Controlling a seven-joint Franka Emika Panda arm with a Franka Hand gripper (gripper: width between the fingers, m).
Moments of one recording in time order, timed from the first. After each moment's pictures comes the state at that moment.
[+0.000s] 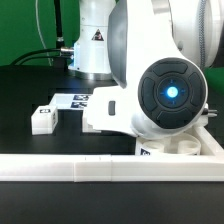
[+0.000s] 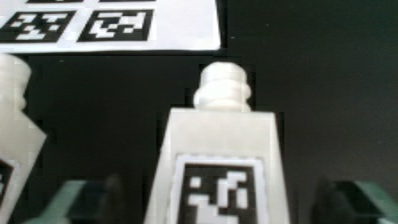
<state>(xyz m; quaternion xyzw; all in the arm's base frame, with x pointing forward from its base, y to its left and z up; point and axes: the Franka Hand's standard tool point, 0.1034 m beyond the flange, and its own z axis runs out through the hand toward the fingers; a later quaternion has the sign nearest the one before) 0.504 0.060 0.014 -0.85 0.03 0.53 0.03</state>
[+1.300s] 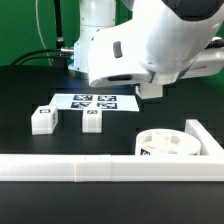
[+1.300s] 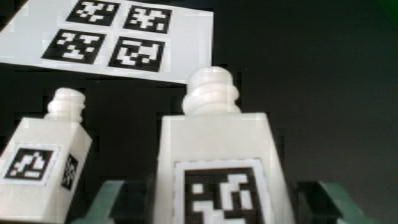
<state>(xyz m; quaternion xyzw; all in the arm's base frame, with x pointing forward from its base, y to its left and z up) 0.540 0.060 0.096 -0.88 -0.03 0.48 0.06</state>
